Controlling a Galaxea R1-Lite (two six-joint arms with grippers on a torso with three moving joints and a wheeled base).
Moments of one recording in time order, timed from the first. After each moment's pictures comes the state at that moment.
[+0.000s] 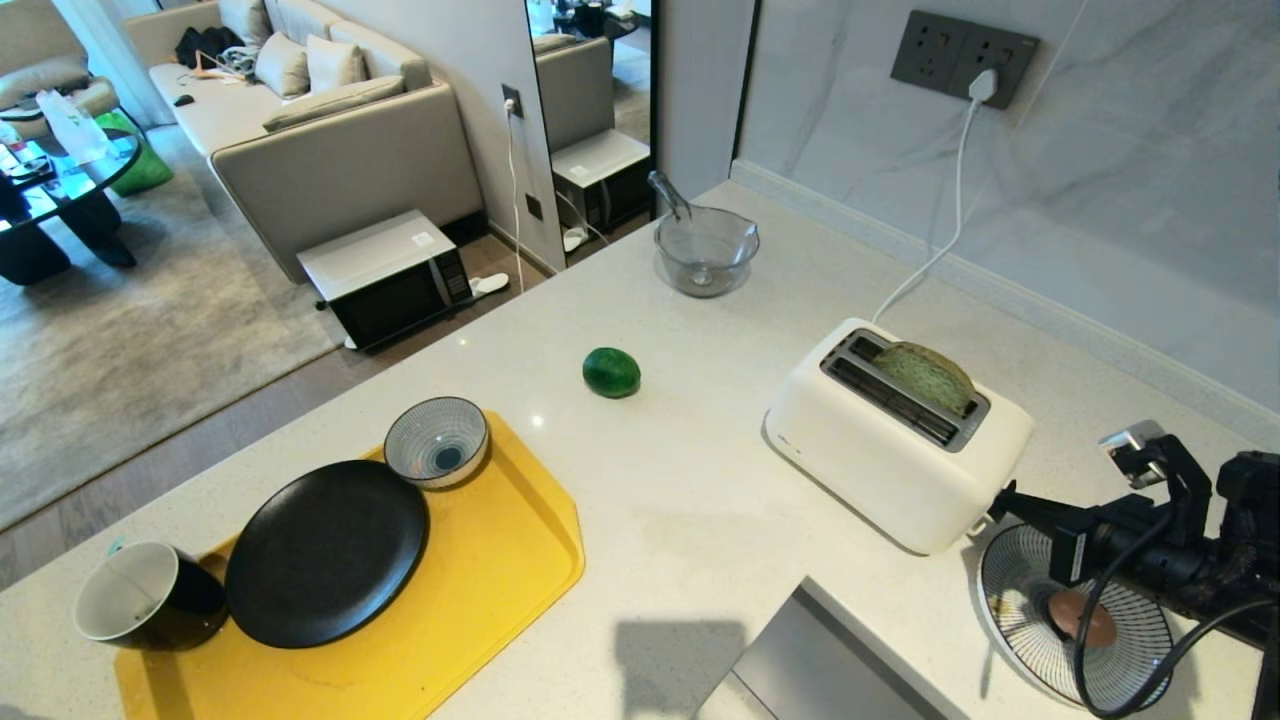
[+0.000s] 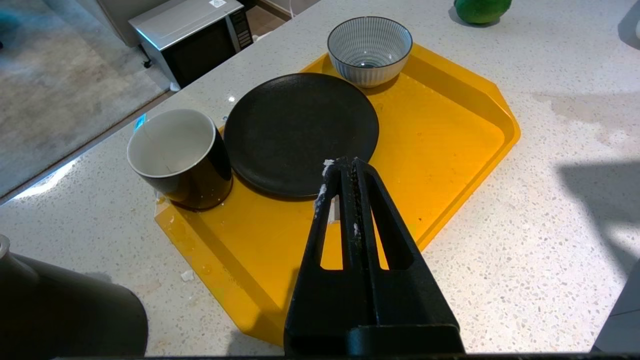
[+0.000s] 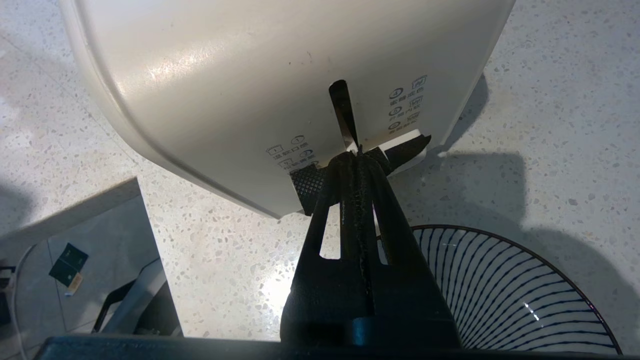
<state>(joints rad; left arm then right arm) 0.00 0.00 0.00 -0.05 0.00 0.06 -0.17 1.83 -0.33 -1.11 0.49 -0.16</state>
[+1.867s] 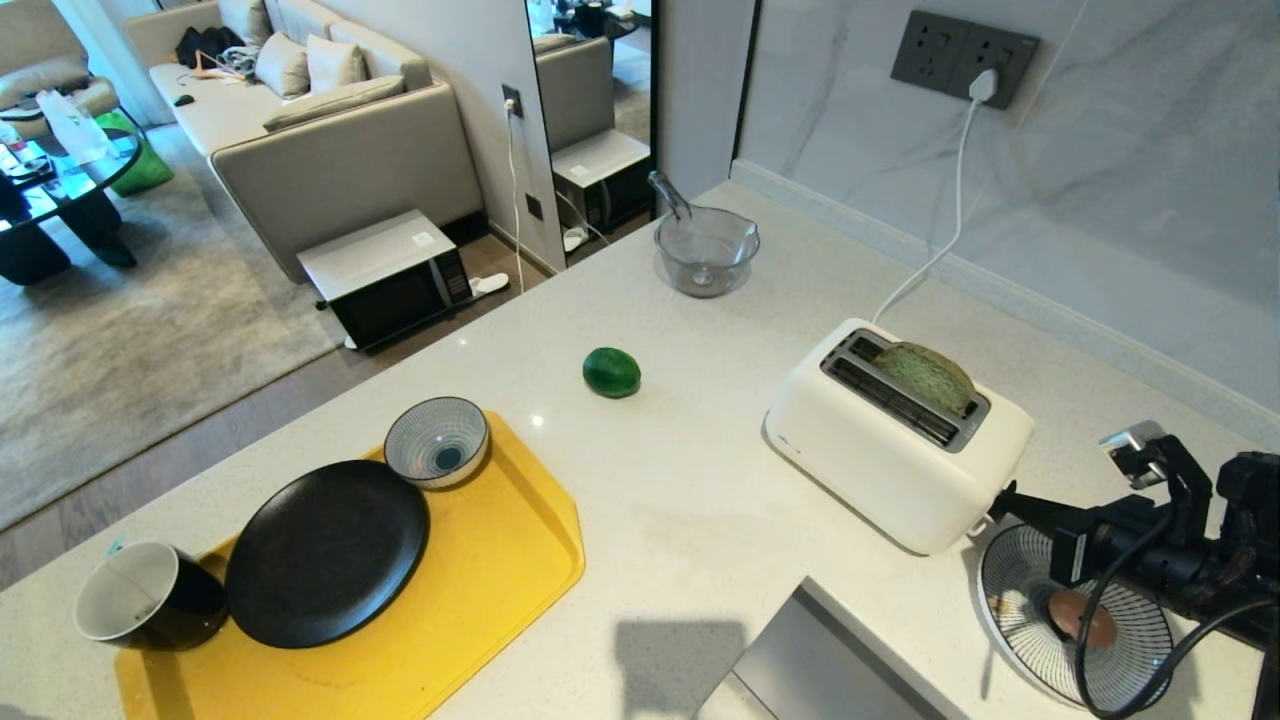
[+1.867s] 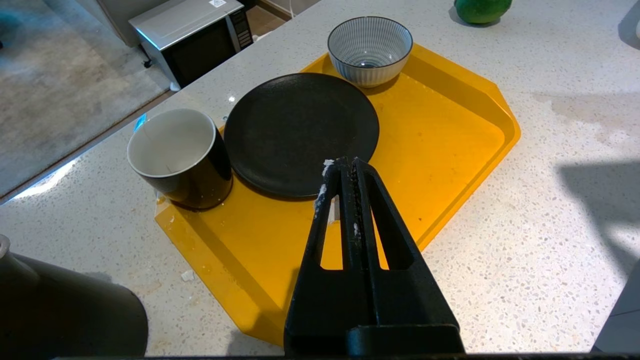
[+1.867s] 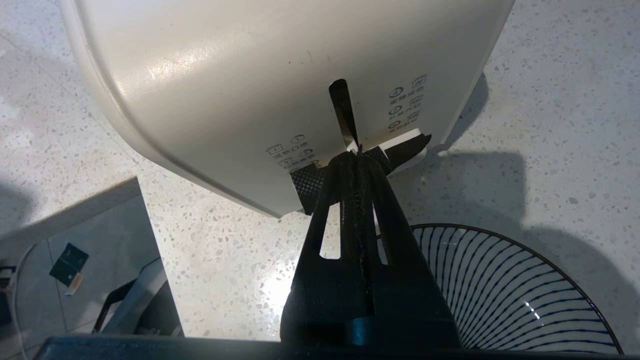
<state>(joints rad) 0.00 0.00 0.00 -0.05 0.00 0.06 -0.17 1.83 -0.33 -1.10 0.49 -0.17</state>
